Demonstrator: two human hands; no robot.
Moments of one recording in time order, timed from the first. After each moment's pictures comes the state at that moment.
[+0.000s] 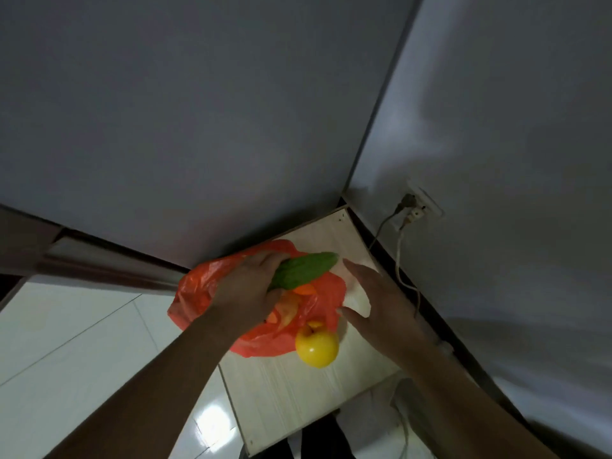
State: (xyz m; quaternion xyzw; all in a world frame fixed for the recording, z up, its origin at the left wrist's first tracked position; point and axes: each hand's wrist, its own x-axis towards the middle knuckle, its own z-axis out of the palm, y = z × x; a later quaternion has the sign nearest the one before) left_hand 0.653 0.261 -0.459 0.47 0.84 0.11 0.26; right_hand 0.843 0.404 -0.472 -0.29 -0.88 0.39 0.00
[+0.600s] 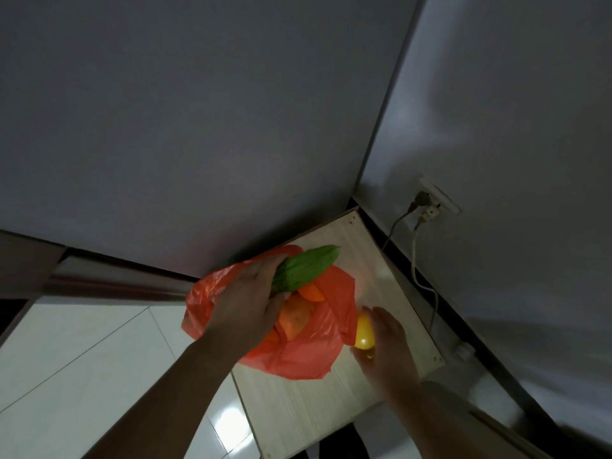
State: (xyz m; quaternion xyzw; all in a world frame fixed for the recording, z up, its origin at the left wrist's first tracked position) left_hand 0.652 0.248 -0.456 0.45 0.85 0.19 0.20; right_hand 0.876 0.354 -0.555 -0.42 -0.83 0.36 -0.01
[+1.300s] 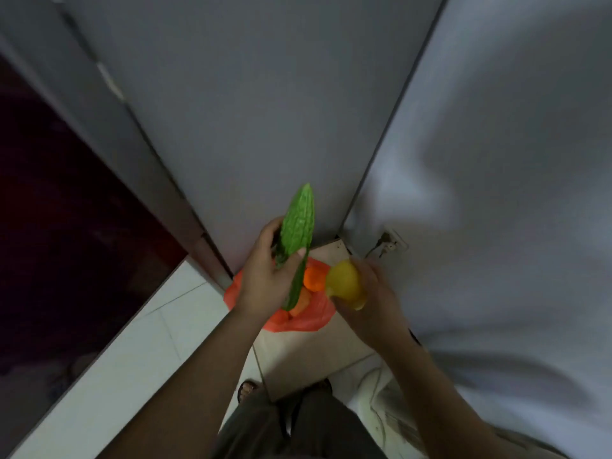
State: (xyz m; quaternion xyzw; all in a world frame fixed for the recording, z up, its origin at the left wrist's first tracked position) left_hand 0.701 0.198 -0.228 0.28 0.75 0.57 0.19; right_hand 0.852 0.317 -0.267 -0.31 -0.88 0.34 0.12
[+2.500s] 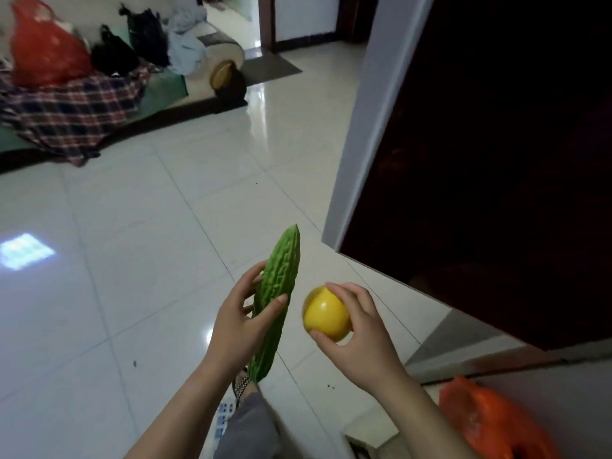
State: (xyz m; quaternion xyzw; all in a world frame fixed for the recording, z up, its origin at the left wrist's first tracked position) left_hand 0.969 -0.209 -0.195 -0.35 0.72 0.56 -0.23; right_hand 0.840 -0.063 -0.196 0.42 -0.81 0.37 -0.18
